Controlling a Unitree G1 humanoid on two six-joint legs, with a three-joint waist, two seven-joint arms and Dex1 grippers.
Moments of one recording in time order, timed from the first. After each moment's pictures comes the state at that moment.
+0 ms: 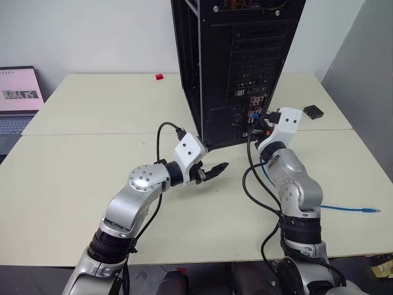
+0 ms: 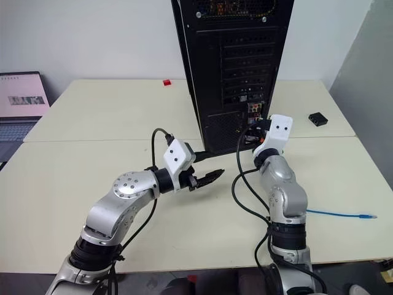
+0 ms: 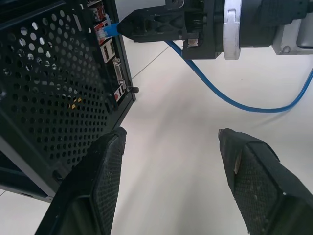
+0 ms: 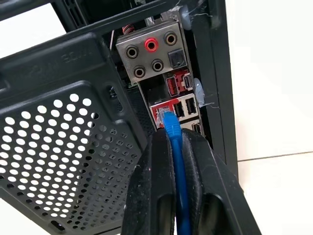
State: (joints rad) left arm -0.42 0.43 -0.21 -0.35 -0.26 0.56 -0.64; right arm -0.56 0.04 -0.15 -0.16 0.25 0.63 -0.03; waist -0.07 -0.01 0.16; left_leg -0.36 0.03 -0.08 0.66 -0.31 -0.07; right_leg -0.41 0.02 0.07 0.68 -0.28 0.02
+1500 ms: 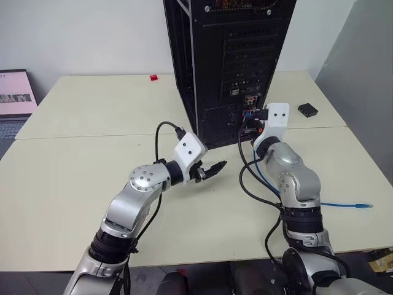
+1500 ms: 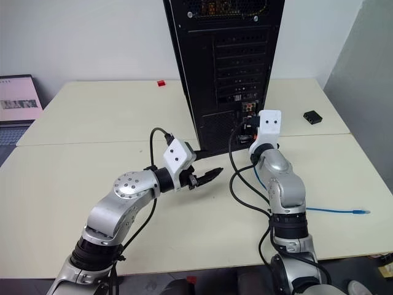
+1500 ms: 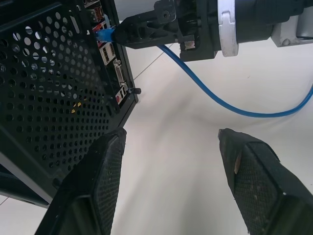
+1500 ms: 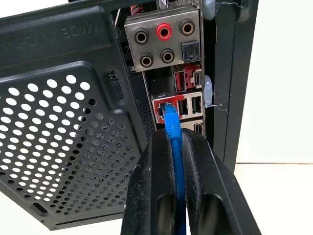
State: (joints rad) left arm -0.42 0.42 -0.21 -0.34 -0.22 0.56 -0.62; right arm -0.62 -0.03 -0.06 -0.08 0.20 0.65 0.02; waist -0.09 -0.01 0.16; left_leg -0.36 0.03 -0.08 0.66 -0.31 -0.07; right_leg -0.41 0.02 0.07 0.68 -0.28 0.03
